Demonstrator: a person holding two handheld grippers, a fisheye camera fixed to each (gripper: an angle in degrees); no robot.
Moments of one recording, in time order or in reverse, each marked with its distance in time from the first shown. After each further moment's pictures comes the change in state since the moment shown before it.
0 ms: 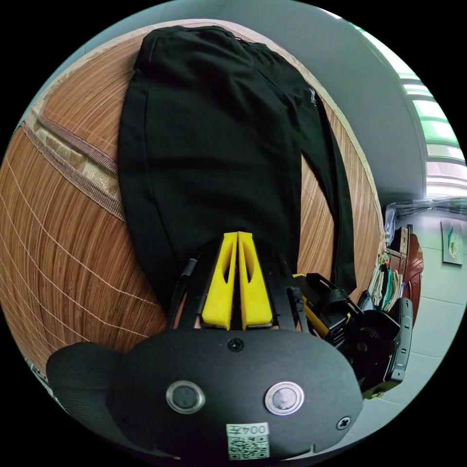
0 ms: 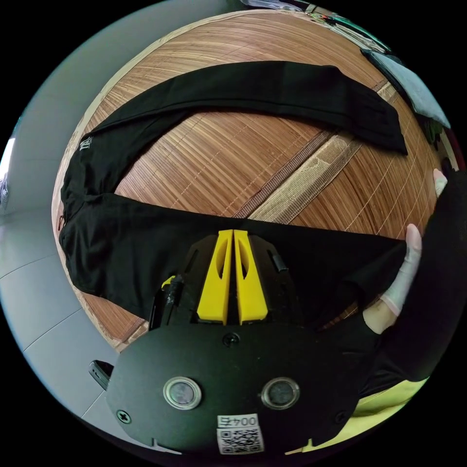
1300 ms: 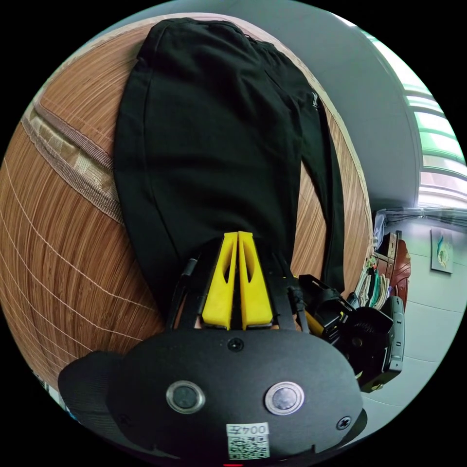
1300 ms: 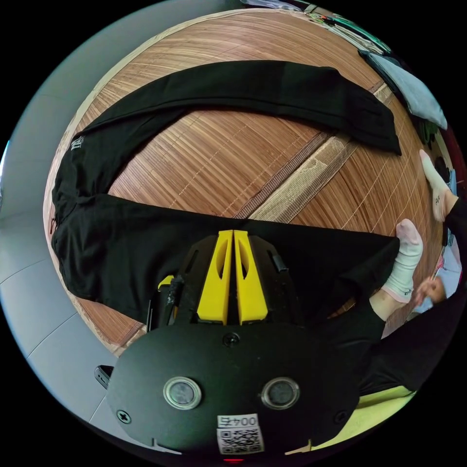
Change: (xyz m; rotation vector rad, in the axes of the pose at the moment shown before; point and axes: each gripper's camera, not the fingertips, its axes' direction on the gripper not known) left arm -0.024 -0.022 -0.014 -0.020 0.082 -0.044; right arm -0.056 -0.013 0.008 -0.015 0.061 0.014
